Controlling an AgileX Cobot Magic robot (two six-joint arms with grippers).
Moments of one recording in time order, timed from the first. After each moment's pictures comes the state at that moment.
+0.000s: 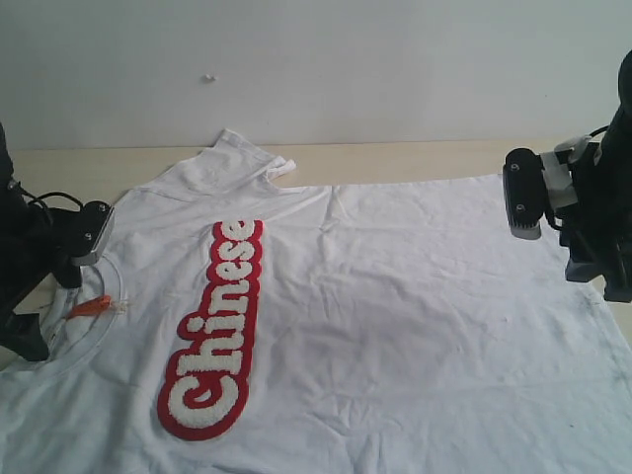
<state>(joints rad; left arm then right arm) -0.07 2.06 -1.27 -0.09 0.89 1.57 -0.01 1.76 -1.11 -0.16 0.80 -1.15</state>
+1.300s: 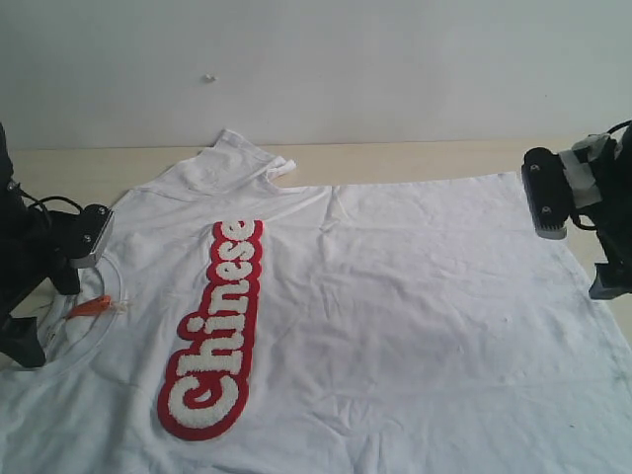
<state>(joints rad) -0.07 2.06 -1.27 -0.09 0.93 1.56 -0.08 1.77 -1.11 -0.15 0.74 -1.30</state>
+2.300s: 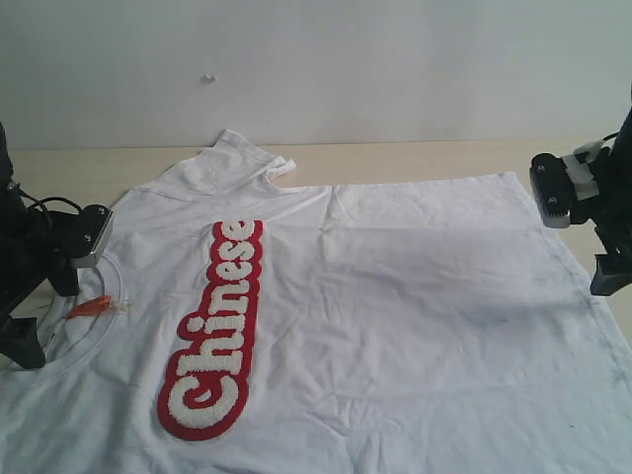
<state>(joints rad) -0.07 2.06 -1.27 -0.09 0.94 1.55 -0.20 2.06 -1.39 -0.04 0.86 -1.49</state>
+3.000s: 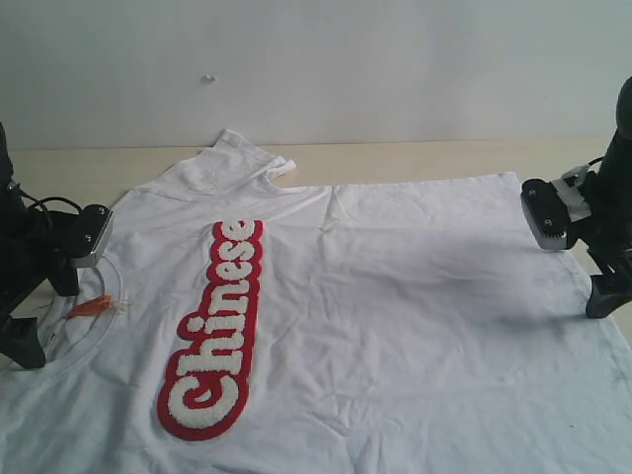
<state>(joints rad) -0.07 2.06 -1.27 -0.09 0.94 1.55 -0.20 2.13 -1.40 -0.01 0.89 -1.58</state>
